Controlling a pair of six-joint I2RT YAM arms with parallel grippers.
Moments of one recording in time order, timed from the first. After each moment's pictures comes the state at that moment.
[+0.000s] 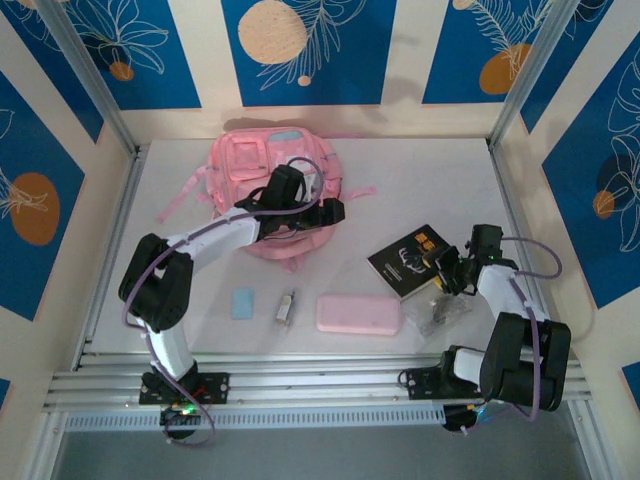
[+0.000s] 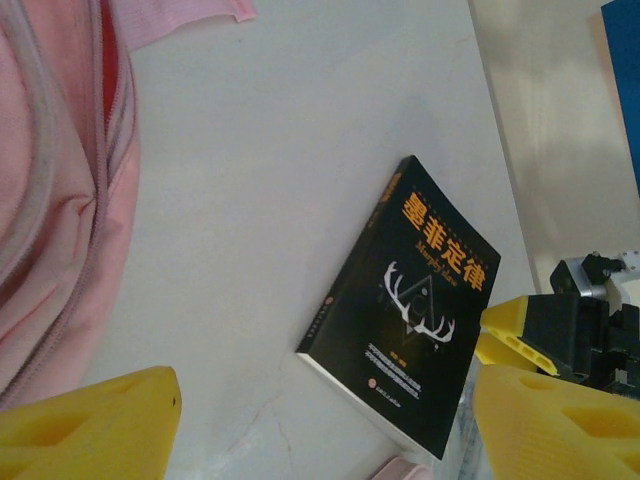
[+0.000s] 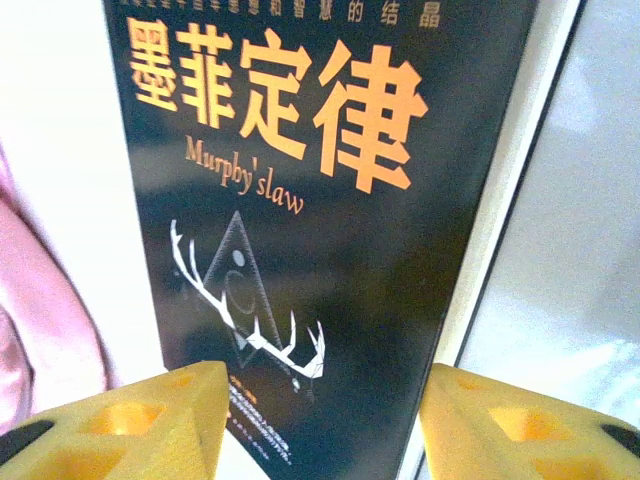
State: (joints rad) left arm -0.62 1.80 1.32 -0.19 0.42 -0.68; right arm -0.22 1.22 0.59 -0.49 -0.44 0.81
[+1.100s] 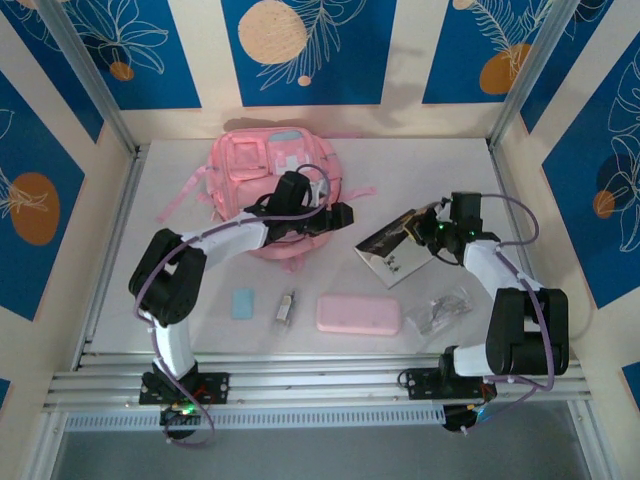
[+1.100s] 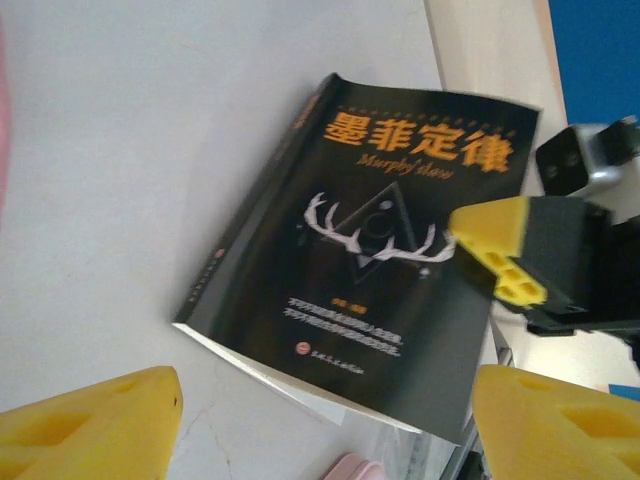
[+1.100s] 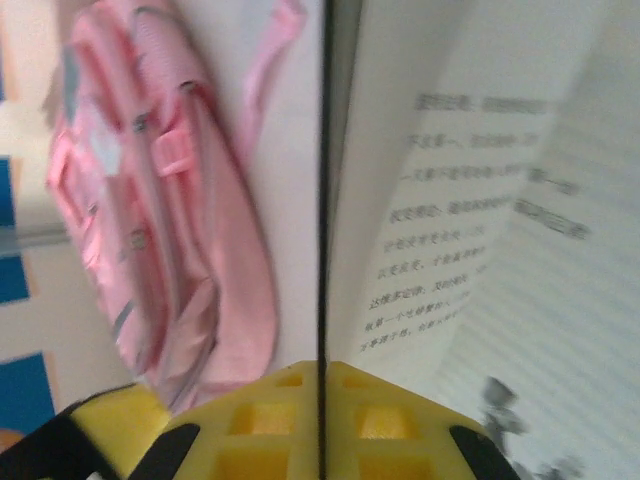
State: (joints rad) left arm -0.62 1.86 1.28 -0.03 0.53 -0.77; right arm -0.02 1.37 0.79 -0.21 -0.54 0.86
